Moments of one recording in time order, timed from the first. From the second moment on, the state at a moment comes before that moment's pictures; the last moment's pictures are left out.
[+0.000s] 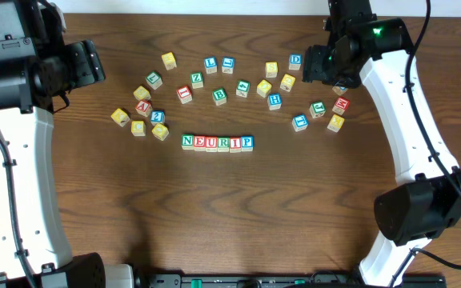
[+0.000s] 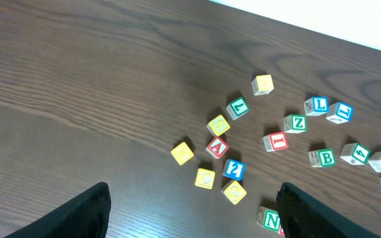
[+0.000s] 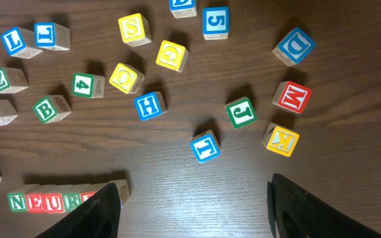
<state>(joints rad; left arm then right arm) 0.16 1.56 1.83 -1.16 0.01 -0.12 0.22 1.94 1.99 -1.24 -0.02 0.35</state>
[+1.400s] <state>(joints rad) 0.16 1.56 1.83 -1.15 0.07 -0.12 0.24 1.94 1.99 -1.18 -0.02 0.35</state>
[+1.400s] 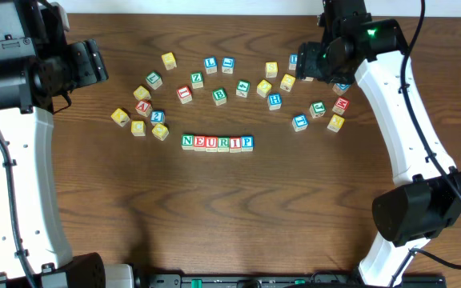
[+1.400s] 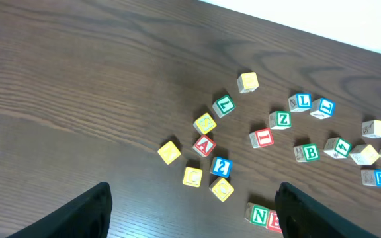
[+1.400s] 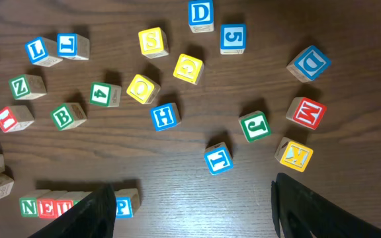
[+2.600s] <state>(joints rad) 0.16 1.62 1.83 -1.12 0.08 -0.12 0.24 1.94 1.99 -1.21 -0.02 0.35</state>
